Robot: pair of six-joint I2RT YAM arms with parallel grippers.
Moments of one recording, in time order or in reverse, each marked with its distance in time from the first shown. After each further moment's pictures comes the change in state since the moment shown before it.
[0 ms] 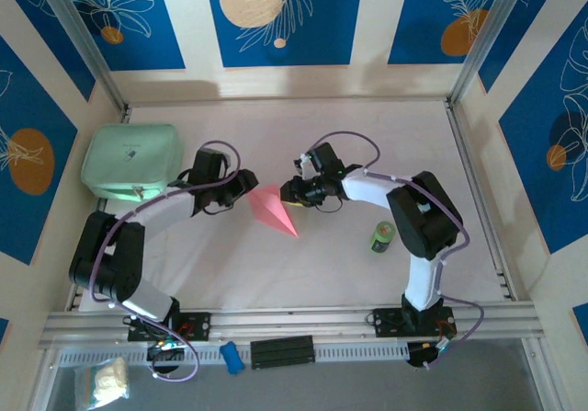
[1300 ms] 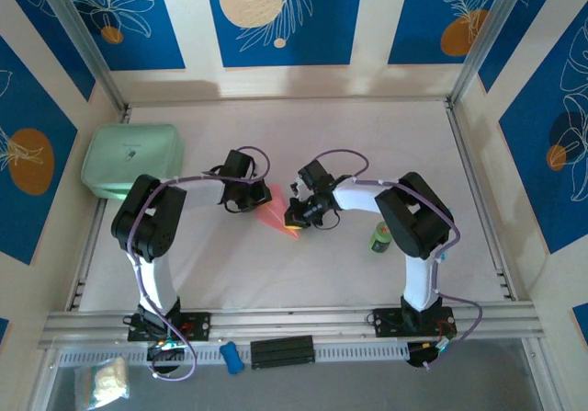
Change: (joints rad) left arm -0.097 0.361 0.211 -0.036 0.043 0.137; right arm 0.077 -0.001 -0.095 -0.114 0.028 0.037
